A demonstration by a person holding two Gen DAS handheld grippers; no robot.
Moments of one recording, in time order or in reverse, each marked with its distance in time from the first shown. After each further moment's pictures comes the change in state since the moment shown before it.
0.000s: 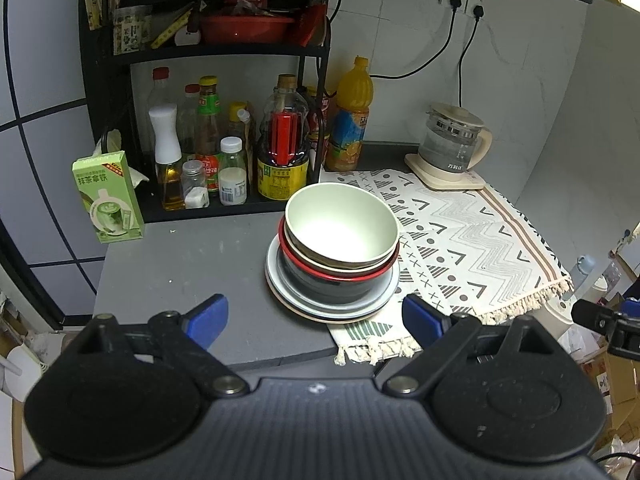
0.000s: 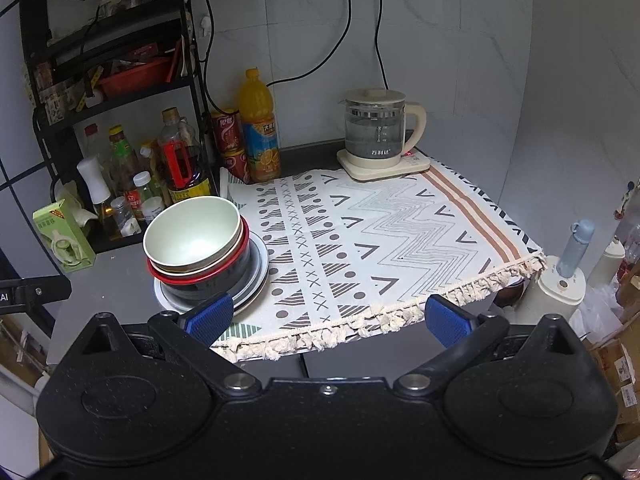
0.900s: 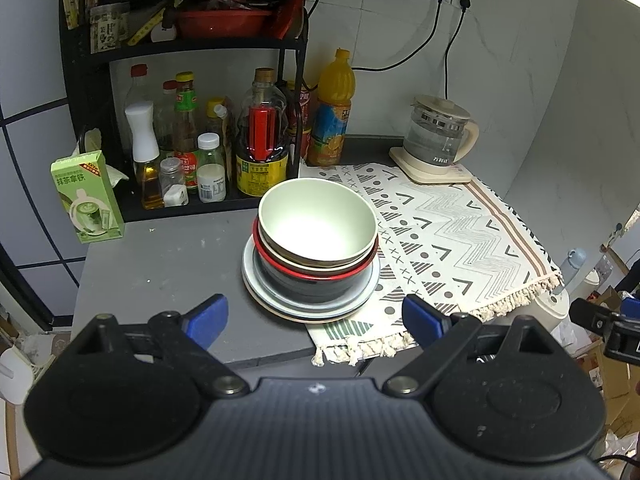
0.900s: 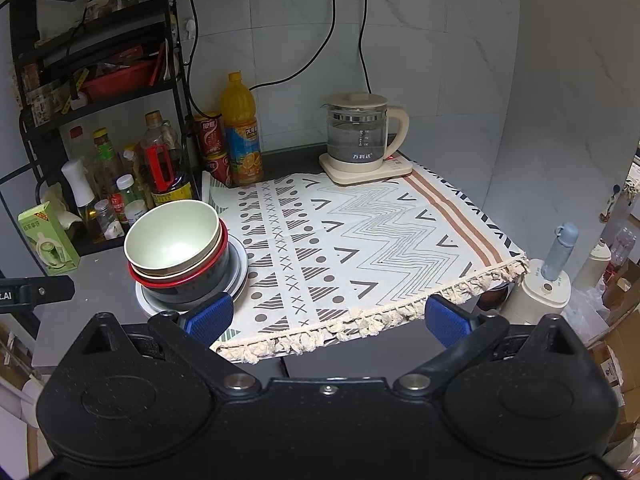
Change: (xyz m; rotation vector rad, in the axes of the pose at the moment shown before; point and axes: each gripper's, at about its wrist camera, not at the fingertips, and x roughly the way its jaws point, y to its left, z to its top) left arm 0.012 -0.017 0.003 0.016 0.018 -0.037; right arm 0.000 -0.009 0.000 0.004 -0.009 -0.042
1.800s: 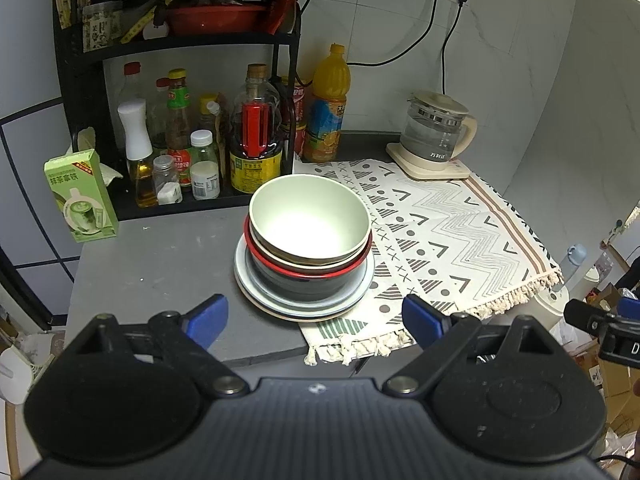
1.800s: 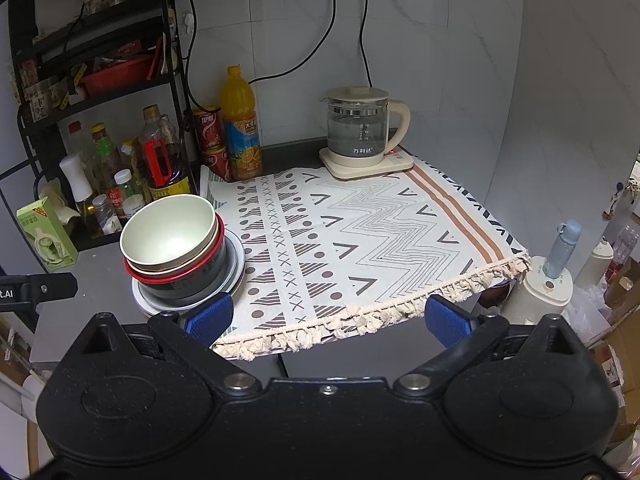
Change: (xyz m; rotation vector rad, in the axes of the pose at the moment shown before) left arm 0.008 -0.006 0.001 0.011 0.014 -0.005; right arm 0.007 -0.005 0.001 -0.004 0.018 0.004
